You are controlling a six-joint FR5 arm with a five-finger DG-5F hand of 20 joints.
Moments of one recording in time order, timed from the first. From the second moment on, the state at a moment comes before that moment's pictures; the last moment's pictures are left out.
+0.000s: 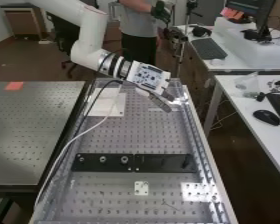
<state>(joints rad) 1.87 -2.12 -1.55 -2.96 -1.08 0.29</state>
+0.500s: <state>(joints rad) 1.87 -2.13 -1.53 -2.99 -1.09 0.29</state>
